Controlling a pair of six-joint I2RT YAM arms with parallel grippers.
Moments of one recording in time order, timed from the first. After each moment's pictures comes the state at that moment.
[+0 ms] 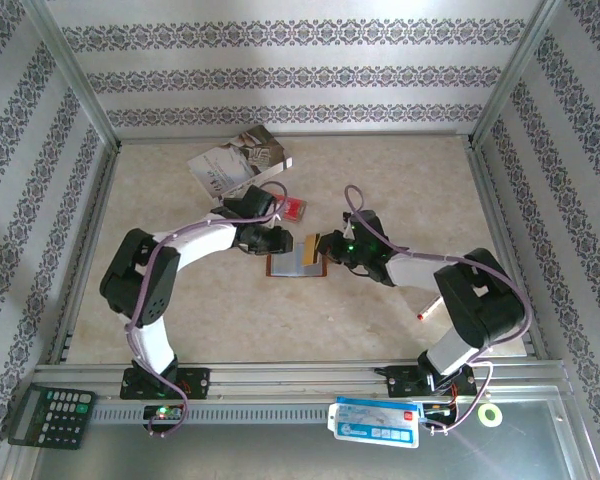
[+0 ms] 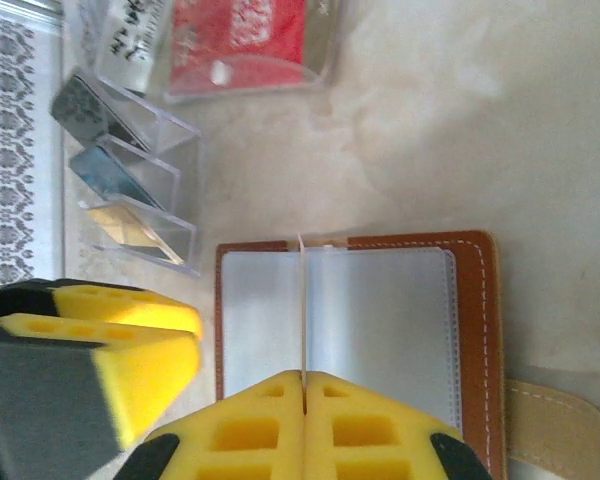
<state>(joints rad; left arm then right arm) -0.50 1.78 1.16 -0.42 0.31 -0.51 0.48 1.58 0.66 0.29 -0.38 0.94</state>
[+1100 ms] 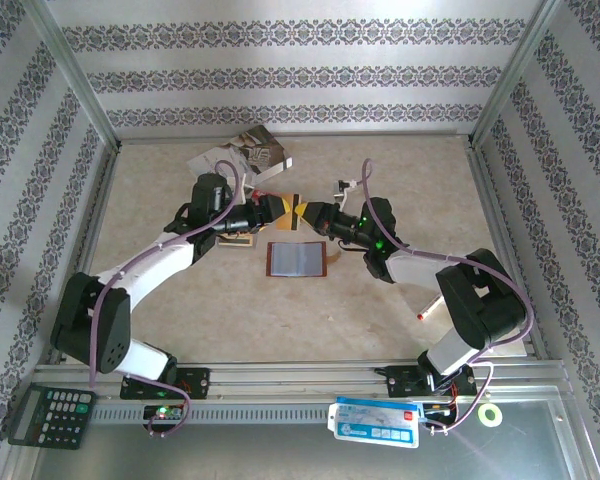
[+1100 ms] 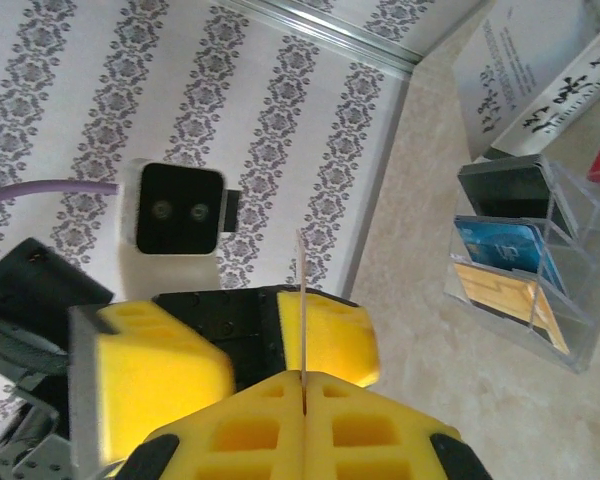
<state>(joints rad) -0.36 1.46 0.93 0.10 0.66 -0.88 0.48 1.60 0.70 0.88 -0.63 1.22</state>
